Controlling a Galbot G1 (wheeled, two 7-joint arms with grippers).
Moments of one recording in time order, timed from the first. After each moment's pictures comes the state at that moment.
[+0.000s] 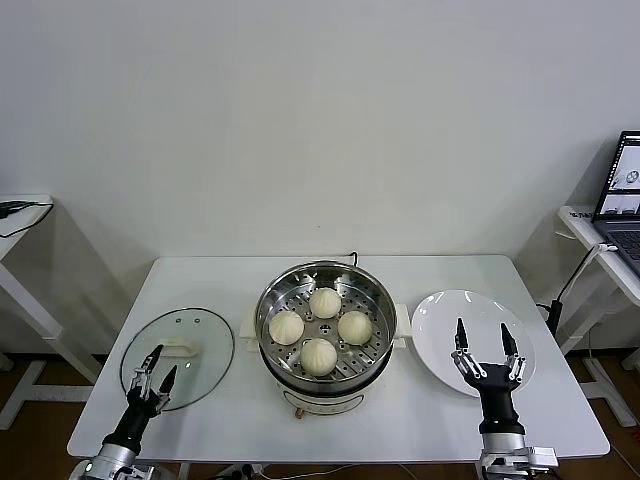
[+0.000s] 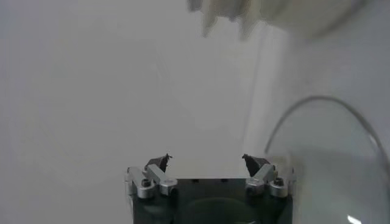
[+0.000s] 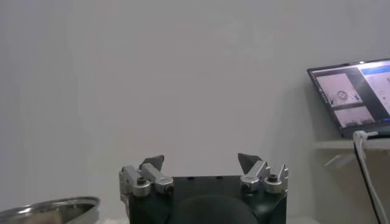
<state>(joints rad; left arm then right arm) 1.47 -1.36 -0.84 -1.58 1.35 -0.45 -0.30 -1.58 1.31 0.59 1.89 0.41 0.46 0.05</state>
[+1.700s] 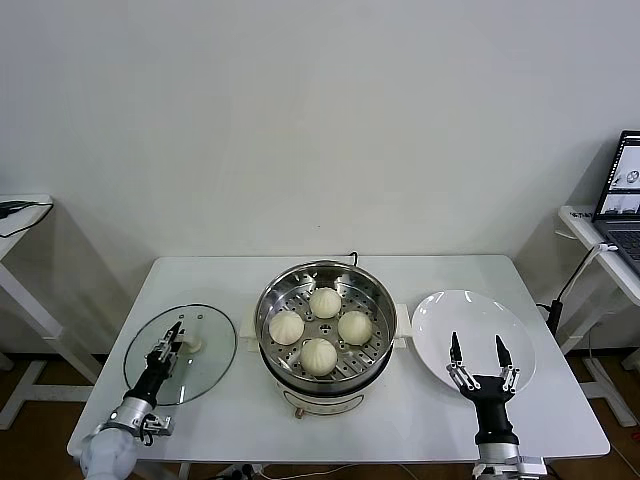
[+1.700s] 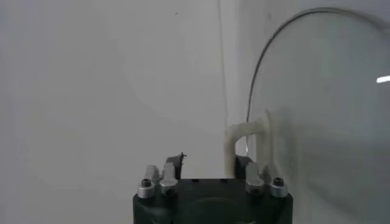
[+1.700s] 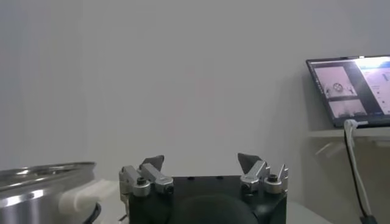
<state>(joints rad) 1.16 -1.35 -0.81 -1.25 1.55 -0.45 -0.36 -1.58 1.32 0.58 1.81 0.34 0.50 0.05</state>
